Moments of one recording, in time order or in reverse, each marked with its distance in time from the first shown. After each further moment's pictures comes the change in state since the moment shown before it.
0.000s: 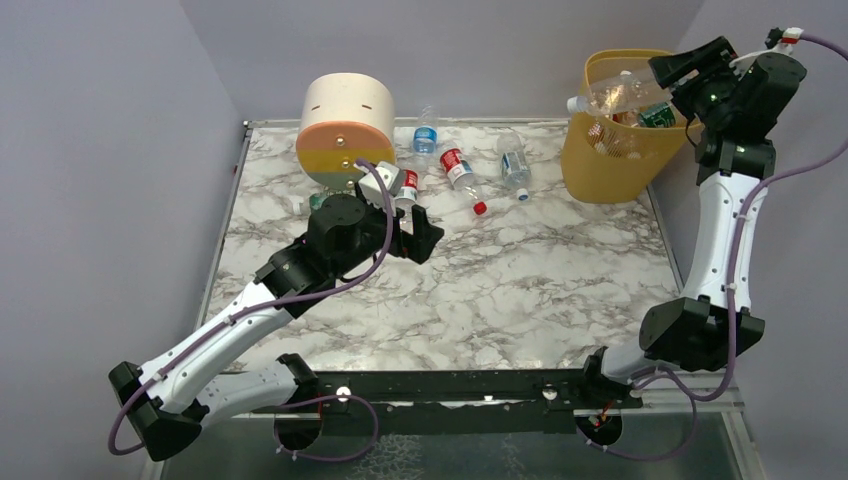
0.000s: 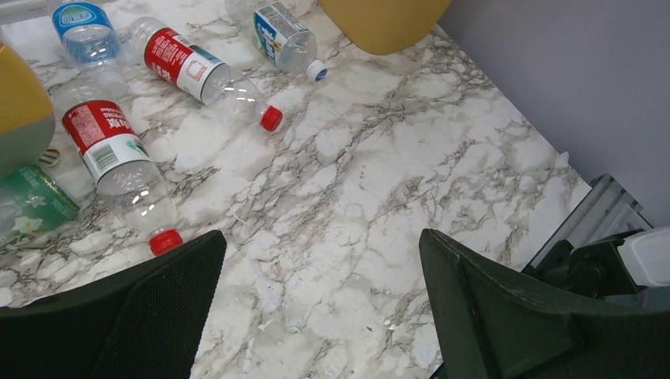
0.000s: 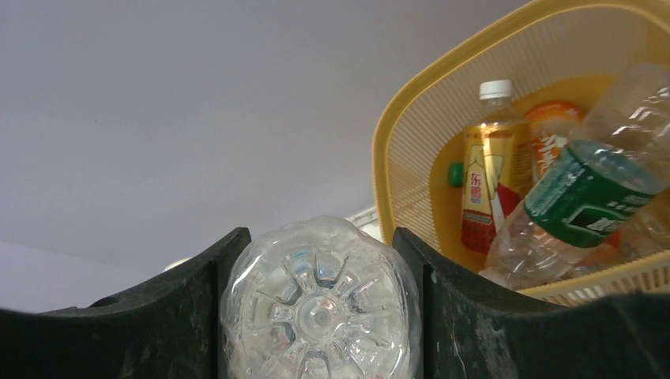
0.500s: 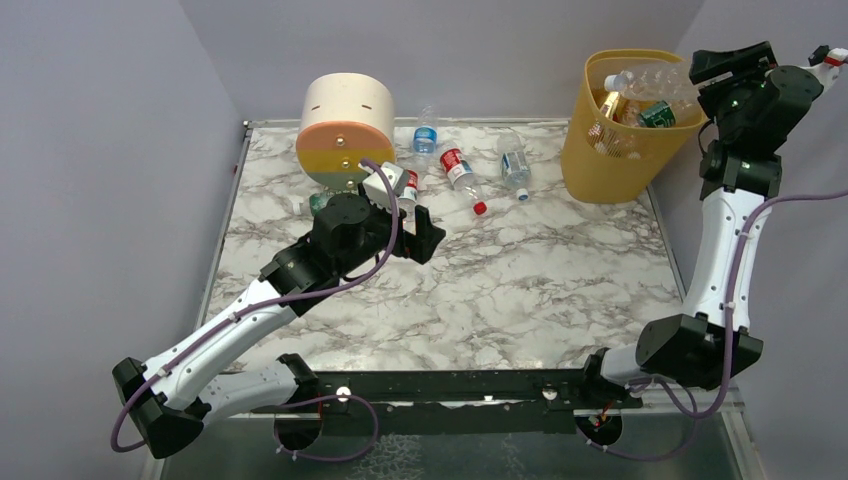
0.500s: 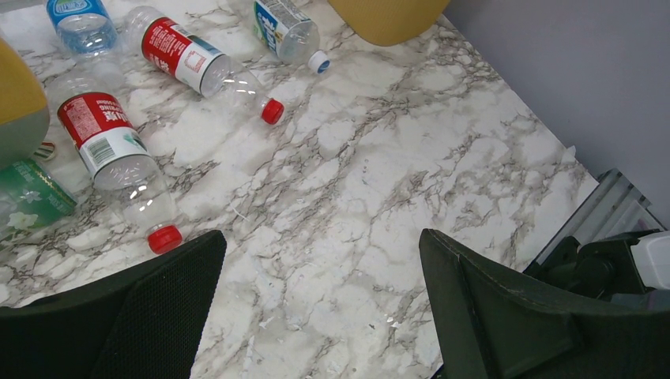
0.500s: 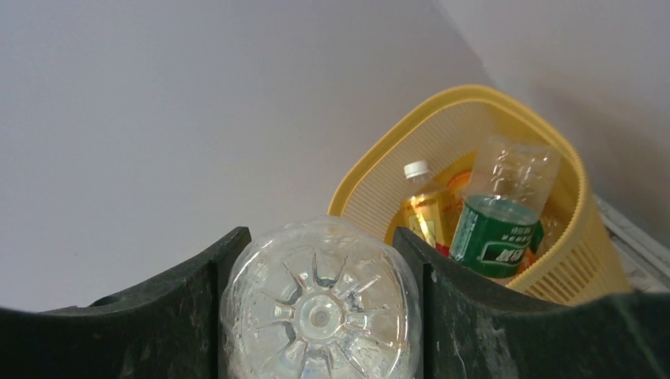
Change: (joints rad) left arm 0.000 0.025 -0.005 0.004 0.001 0.000; right arm -0.063 -0.092 -0.100 0.109 0.263 0.092
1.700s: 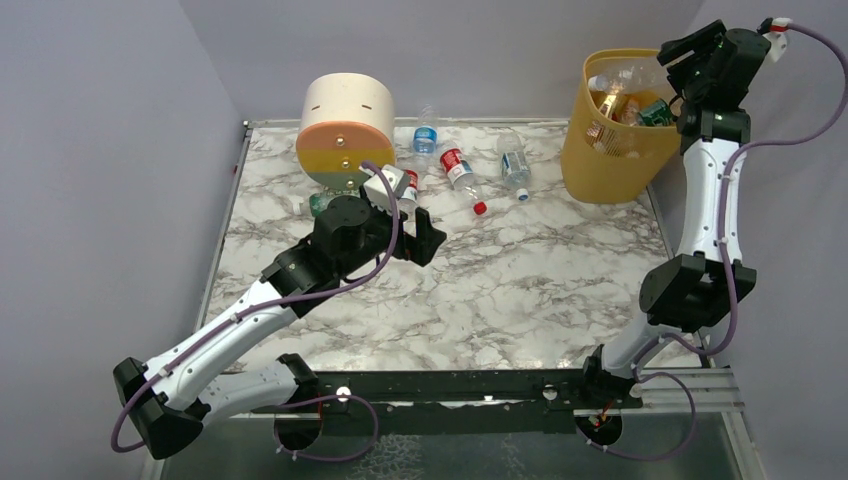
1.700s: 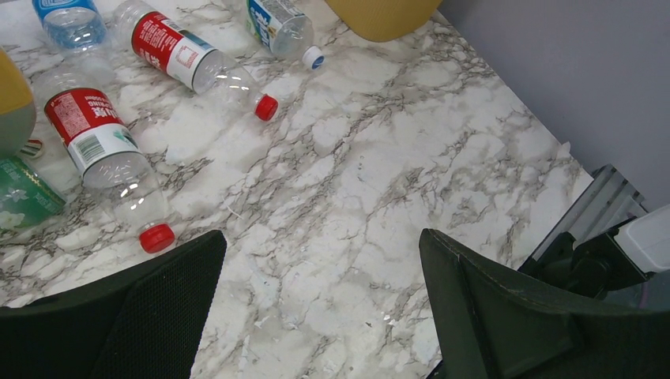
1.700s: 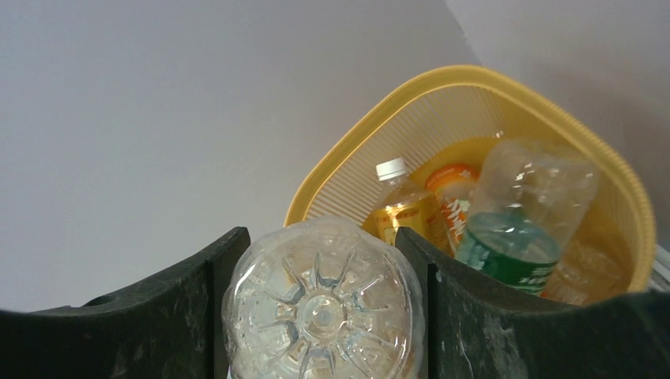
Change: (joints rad) left arm 0.000 0.000 -0.026 0.022 0.015 -0.006; right arm 0.104 0.309 0.280 -0.101 0.158 -0.067
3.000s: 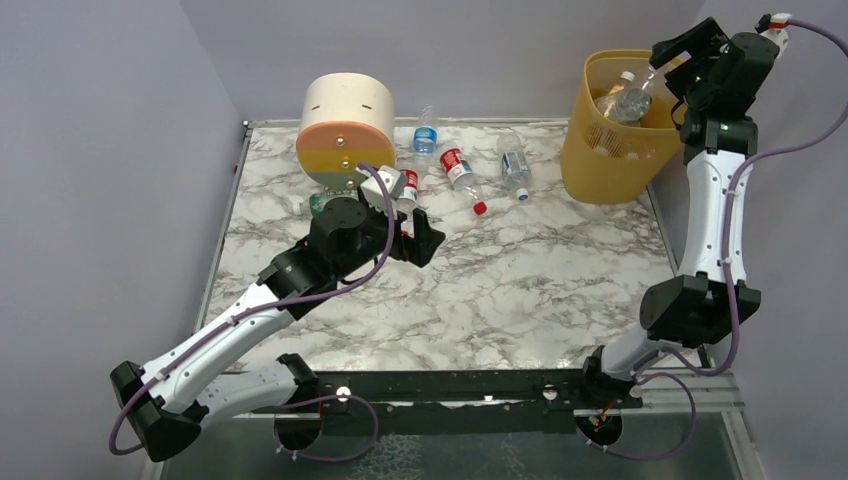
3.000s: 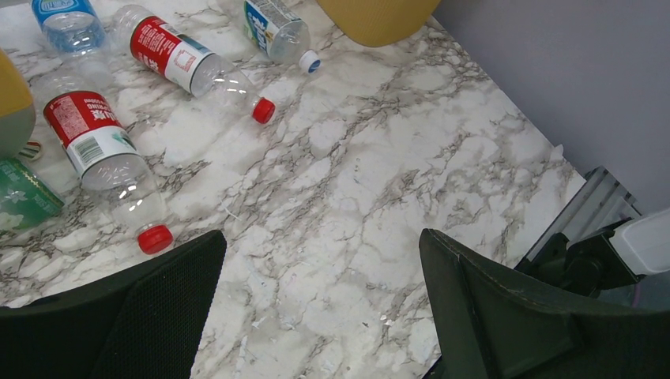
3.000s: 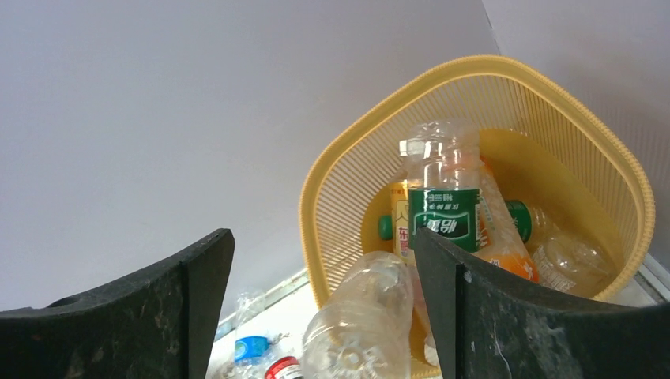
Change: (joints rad) left arm 0.000 -0.027 -0.006 0.001 0.006 -0.004; right arm 0.026 -0.070 -0.048 -0.035 -0.051 -0.084
